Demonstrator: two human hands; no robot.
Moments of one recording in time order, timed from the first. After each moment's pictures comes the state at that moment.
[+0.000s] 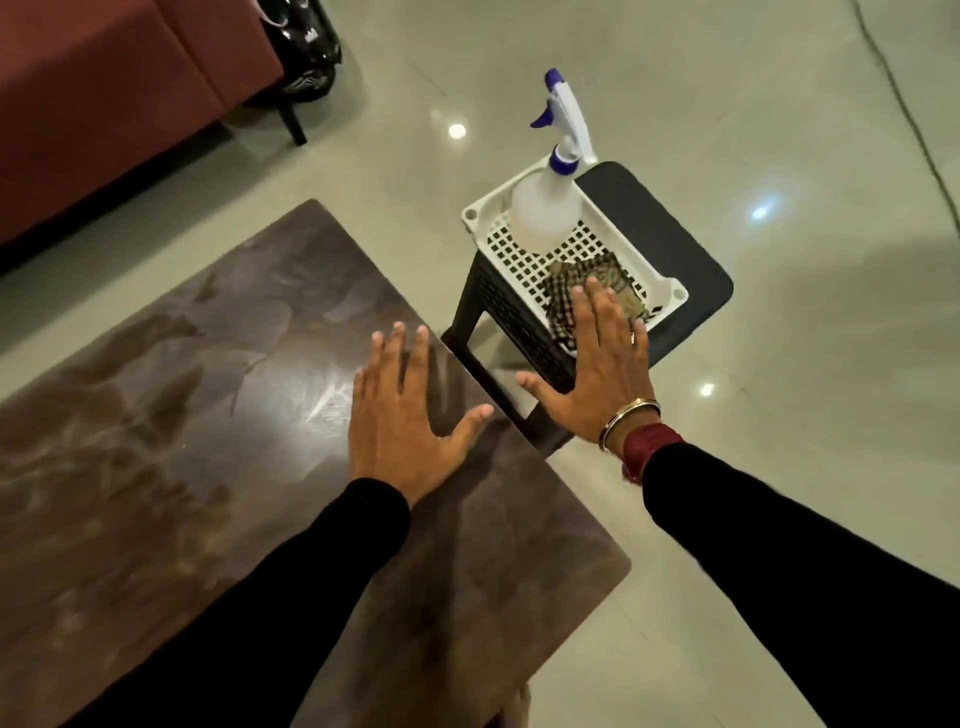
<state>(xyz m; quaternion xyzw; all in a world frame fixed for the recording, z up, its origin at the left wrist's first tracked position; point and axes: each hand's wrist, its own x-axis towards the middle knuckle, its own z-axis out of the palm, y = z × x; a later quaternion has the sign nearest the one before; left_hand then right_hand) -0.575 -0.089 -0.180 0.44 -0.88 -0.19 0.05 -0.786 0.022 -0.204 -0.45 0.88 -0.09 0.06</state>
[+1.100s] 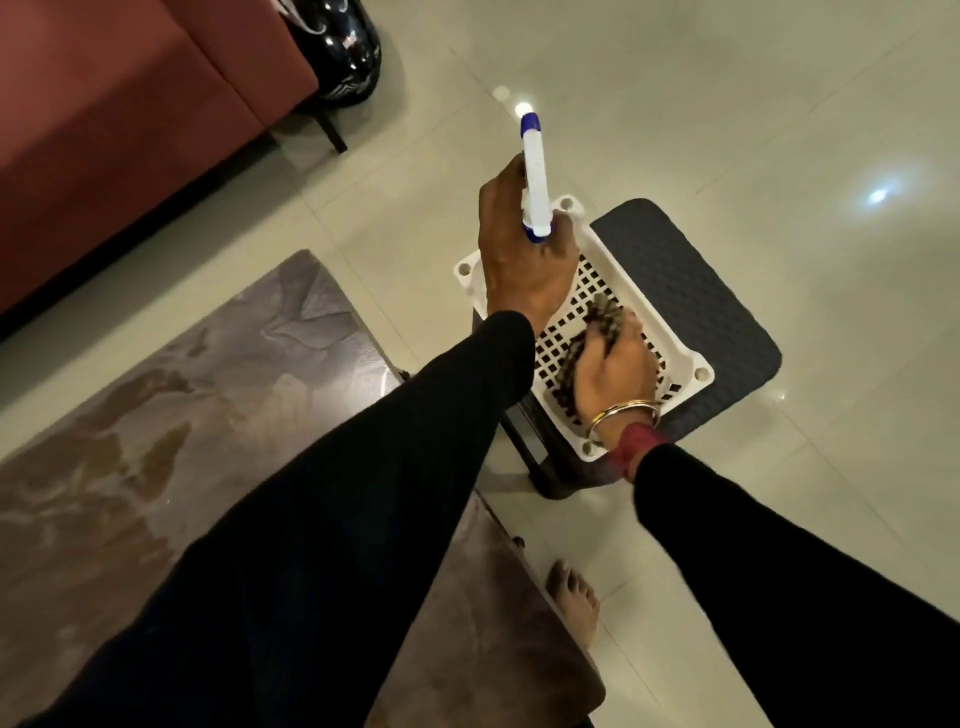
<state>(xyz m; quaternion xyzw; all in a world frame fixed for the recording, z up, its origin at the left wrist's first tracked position) -0.857 -0.184 -0.161 0.46 -0.70 -0.41 0.36 -0.879 -0.058 -0.229 -0.17 0.90 -0.35 0.20</state>
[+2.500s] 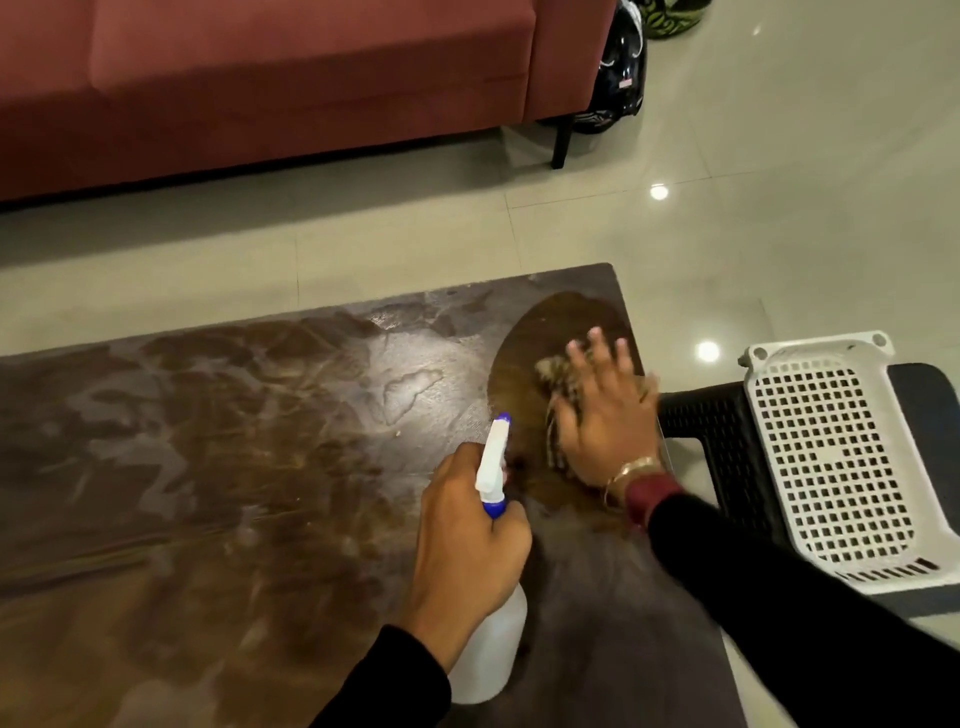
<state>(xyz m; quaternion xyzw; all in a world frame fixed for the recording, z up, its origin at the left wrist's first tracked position) -0.470 -0.142 -0.122 0.65 -0.57 -0.44 0.22 -0.664 -0.199 -0.236 -0.64 0.75 -0.04 0.18</state>
